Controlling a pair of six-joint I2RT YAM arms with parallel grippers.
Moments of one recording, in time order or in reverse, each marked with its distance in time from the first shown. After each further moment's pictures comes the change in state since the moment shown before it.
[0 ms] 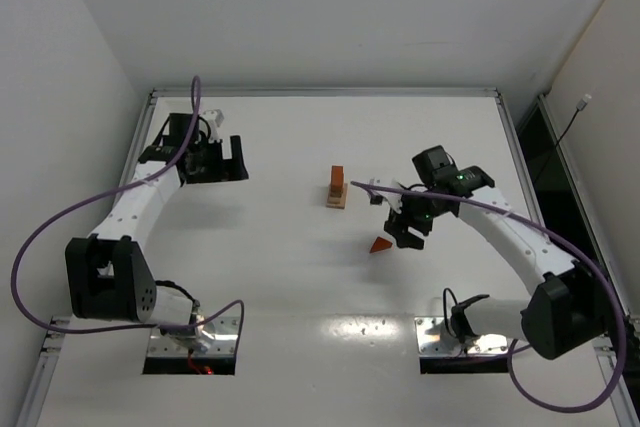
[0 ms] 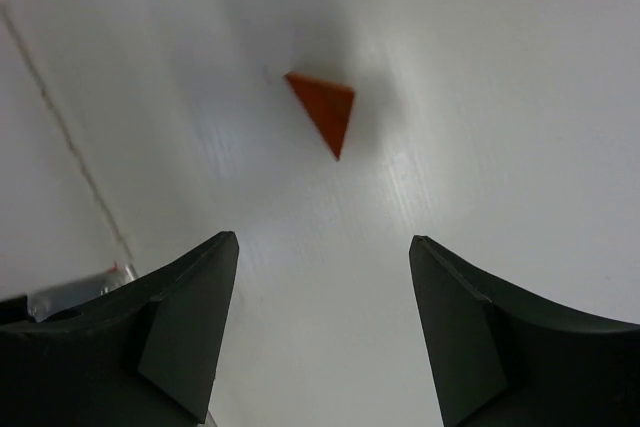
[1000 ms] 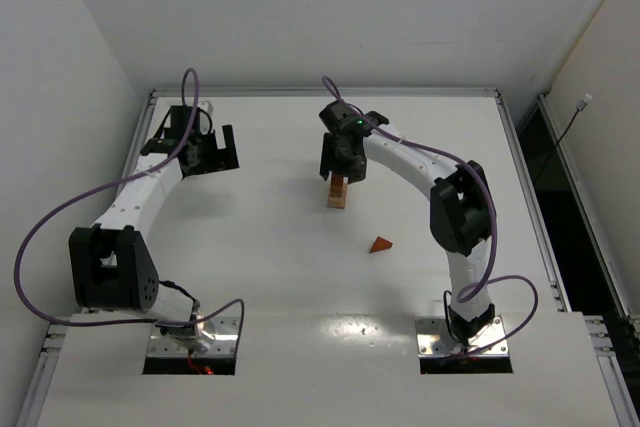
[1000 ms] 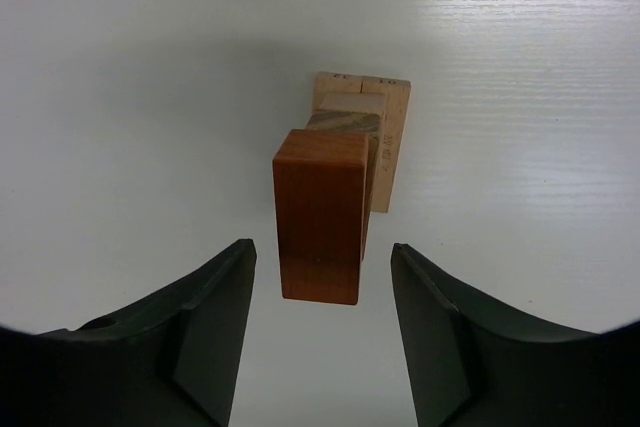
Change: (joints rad) left arm 0.000 0.058 0.062 0.025 -0.180 -0.078; right arm 0.240 0.785 0.762 0.049 0.528 1.490
